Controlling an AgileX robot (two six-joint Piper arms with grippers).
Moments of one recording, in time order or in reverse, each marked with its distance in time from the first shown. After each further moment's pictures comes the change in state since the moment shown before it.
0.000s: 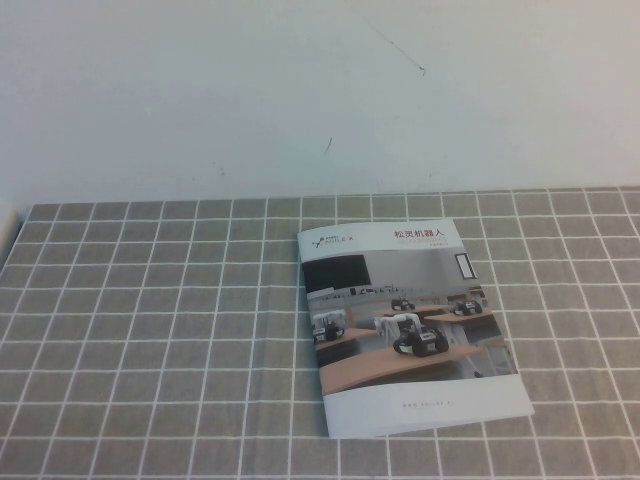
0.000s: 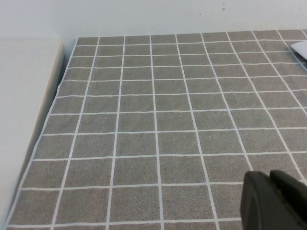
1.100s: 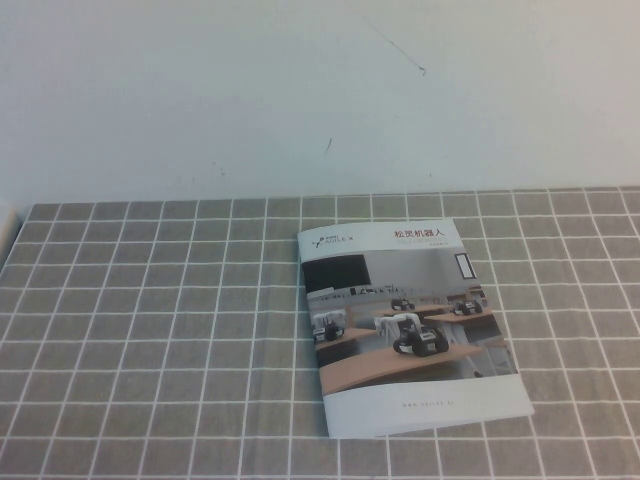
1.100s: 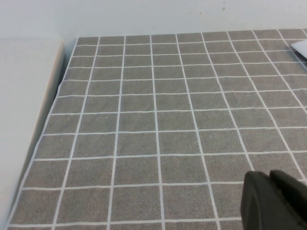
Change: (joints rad) right arm -0.140 -0.200 0.002 -0.199 0.017 -0.104; left arm 0.000 -0.002 0.000 0.002 0.004 0.000
